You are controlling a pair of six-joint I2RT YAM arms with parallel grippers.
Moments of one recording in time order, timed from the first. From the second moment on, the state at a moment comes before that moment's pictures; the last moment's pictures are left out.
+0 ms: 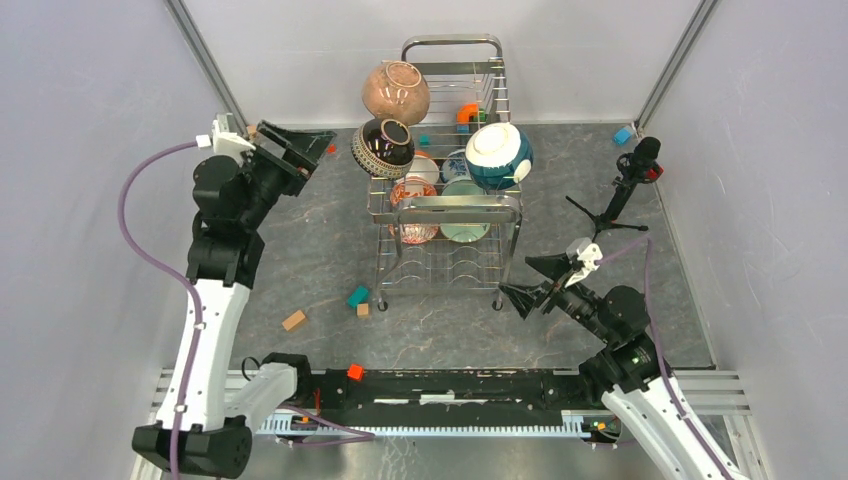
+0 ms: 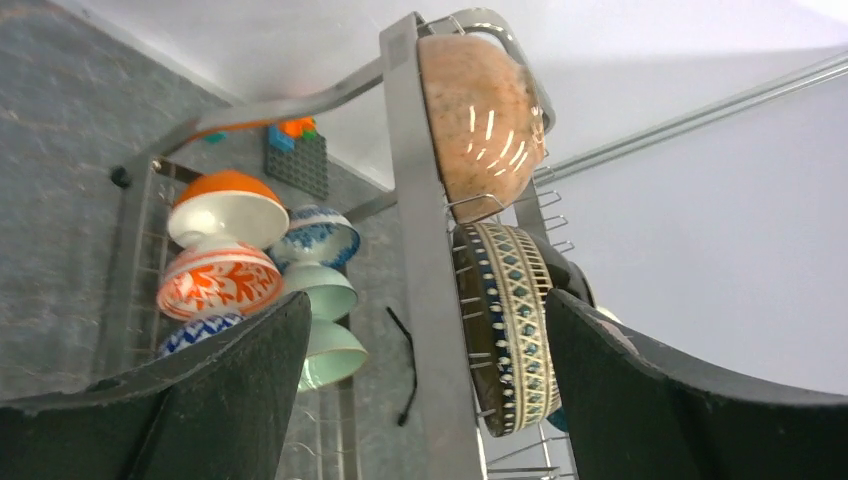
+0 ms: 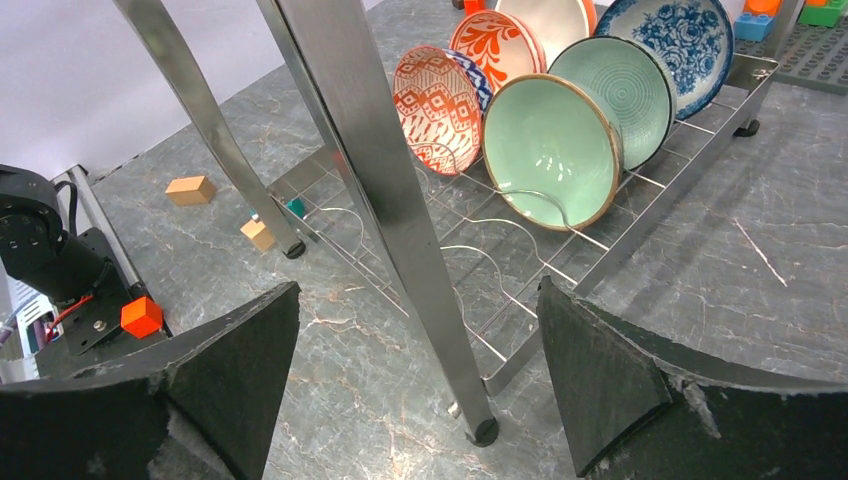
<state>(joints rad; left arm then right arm) -0.12 0.95 1.20 -0.29 0.22 -0.93 0.45 0.25 0.26 0.00 -0.37 0.23</state>
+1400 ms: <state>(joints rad) -0.05 1.05 0.83 0.62 0.64 -1.37 0.45 0.05 0.09 0.08 -0.30 0.26</state>
